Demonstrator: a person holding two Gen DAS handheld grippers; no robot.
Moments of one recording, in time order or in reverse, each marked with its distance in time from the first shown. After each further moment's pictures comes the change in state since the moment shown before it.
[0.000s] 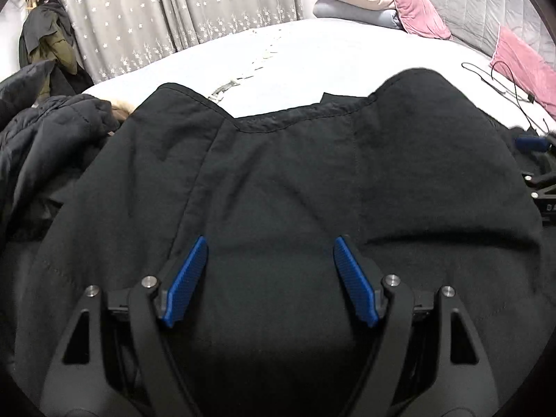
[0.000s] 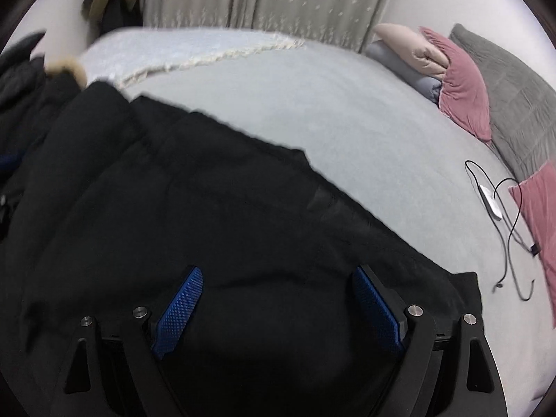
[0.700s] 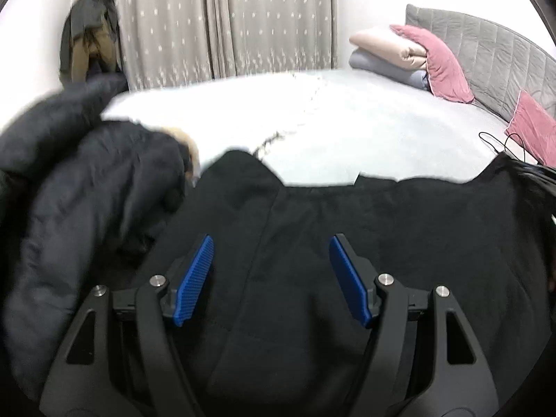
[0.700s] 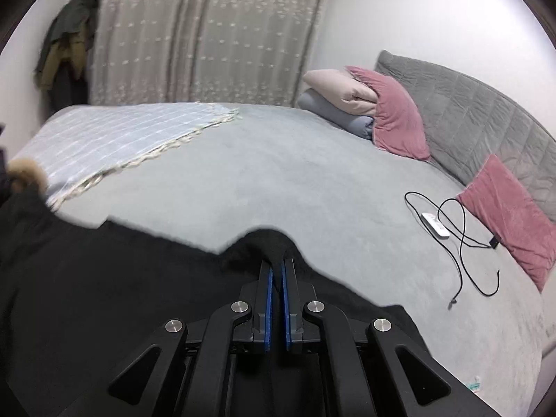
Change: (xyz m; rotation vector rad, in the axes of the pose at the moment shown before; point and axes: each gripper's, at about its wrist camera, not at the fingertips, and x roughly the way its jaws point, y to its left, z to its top) left arm -0.050 0.038 0.018 -0.142 -0.182 0.055; right arm -0.041 0.008 0.060 0.191 -0.217 -0.234
